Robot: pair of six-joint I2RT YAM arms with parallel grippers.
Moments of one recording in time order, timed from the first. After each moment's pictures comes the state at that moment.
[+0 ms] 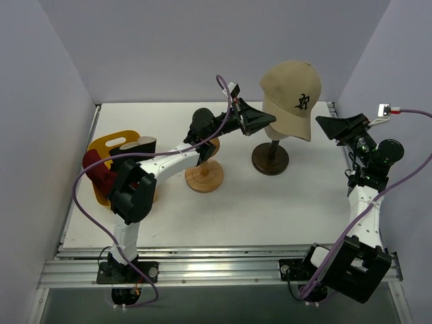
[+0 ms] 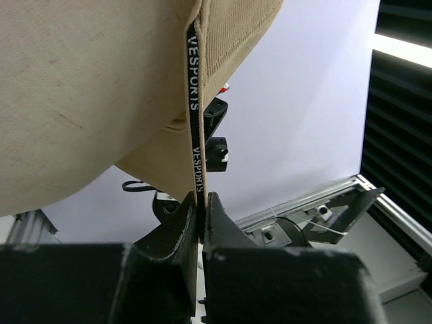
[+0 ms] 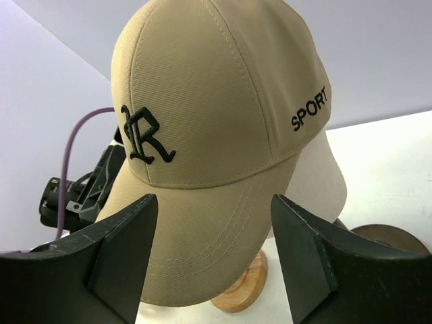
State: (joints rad) left arm -0.72 2.00 1.59 0.87 0.60 -1.72; right arm -0.50 1.11 0.80 0.63 -0.97 1.01
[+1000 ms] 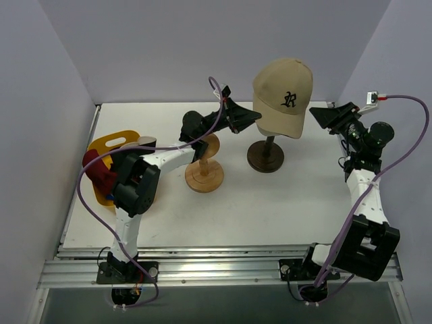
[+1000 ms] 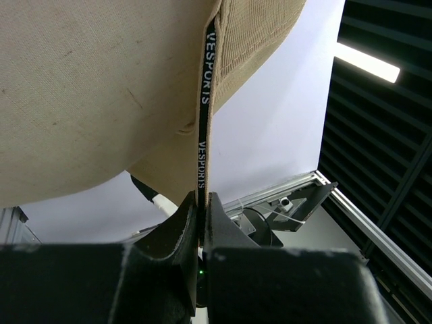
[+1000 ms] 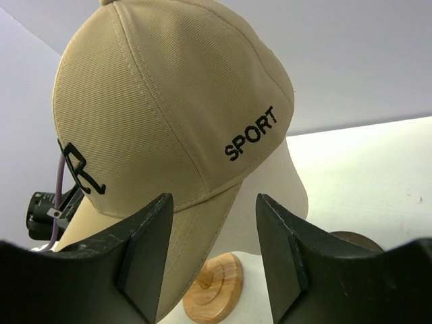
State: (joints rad) left arm -0.62 2.09 1.56 1.11 0.70 -1.97; right arm -0.39 1.28 0.92 0.59 -0.89 0.87
